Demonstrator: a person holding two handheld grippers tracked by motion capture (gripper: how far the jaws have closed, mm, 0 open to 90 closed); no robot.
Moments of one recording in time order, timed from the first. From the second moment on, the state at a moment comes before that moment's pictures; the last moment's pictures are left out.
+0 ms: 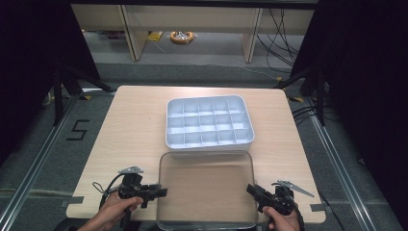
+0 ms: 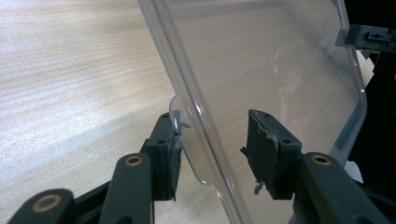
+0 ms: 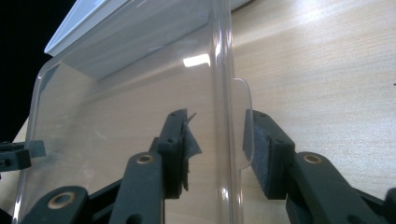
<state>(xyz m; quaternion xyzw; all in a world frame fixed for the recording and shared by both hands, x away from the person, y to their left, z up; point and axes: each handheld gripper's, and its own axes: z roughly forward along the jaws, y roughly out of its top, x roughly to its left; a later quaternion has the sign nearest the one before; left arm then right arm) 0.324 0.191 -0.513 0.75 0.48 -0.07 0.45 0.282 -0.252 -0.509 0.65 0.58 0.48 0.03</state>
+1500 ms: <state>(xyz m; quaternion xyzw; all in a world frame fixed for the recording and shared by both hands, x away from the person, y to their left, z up) 0.337 0.201 -0.501 0.72 0.51 0.00 0.46 0.291 -0.257 -0.503 0.67 0.58 0.46 0.06</state>
